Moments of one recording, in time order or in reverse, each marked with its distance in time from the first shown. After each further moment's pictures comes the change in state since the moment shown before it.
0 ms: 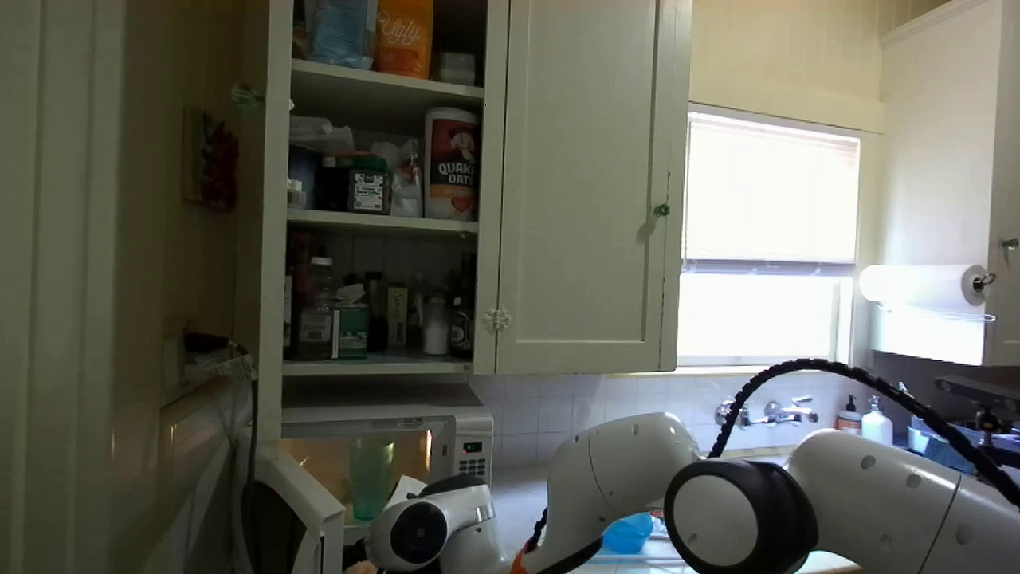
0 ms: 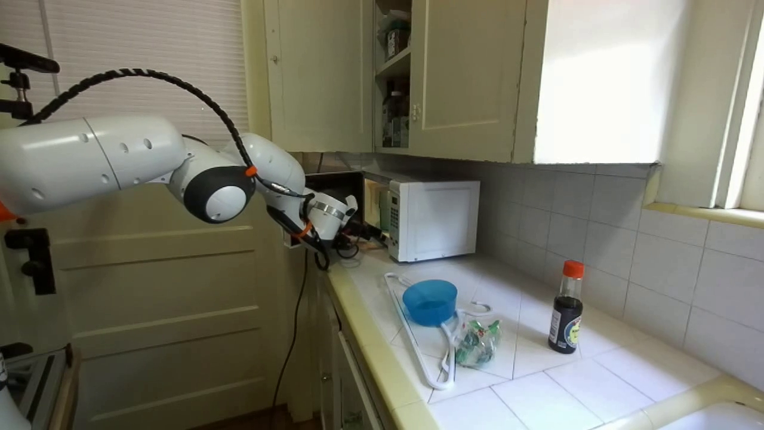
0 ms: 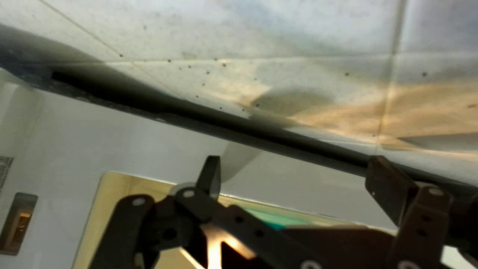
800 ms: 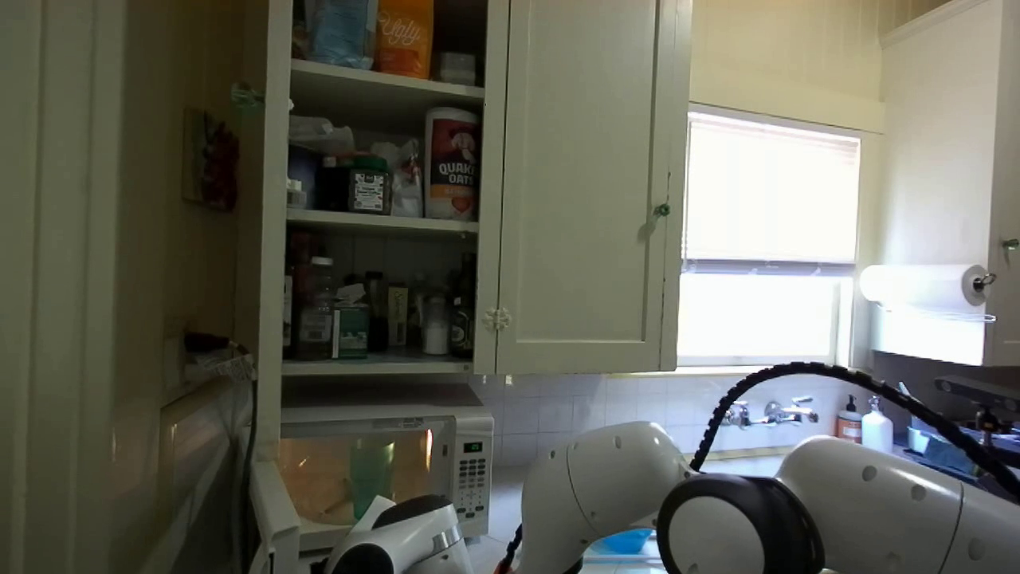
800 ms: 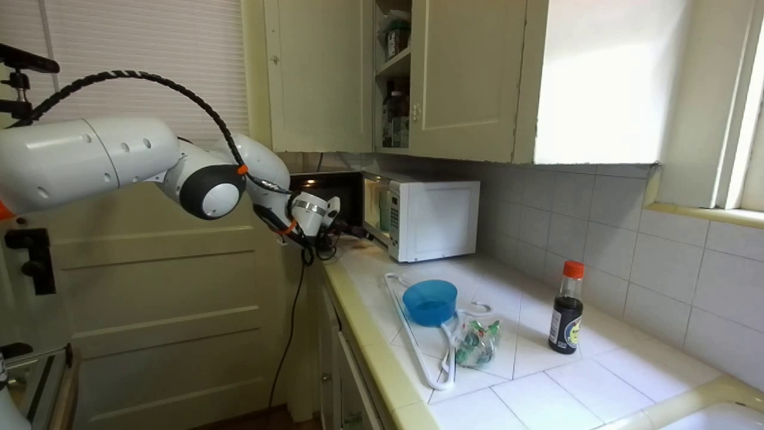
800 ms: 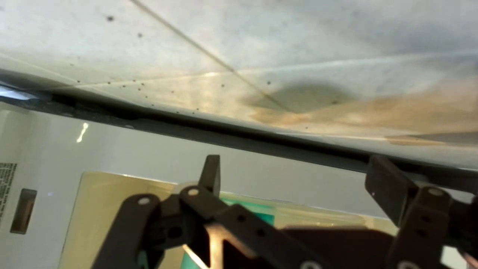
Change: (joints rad) arm 0.115 0.000 -0.018 0.001 -0.039 -0.213 0.220
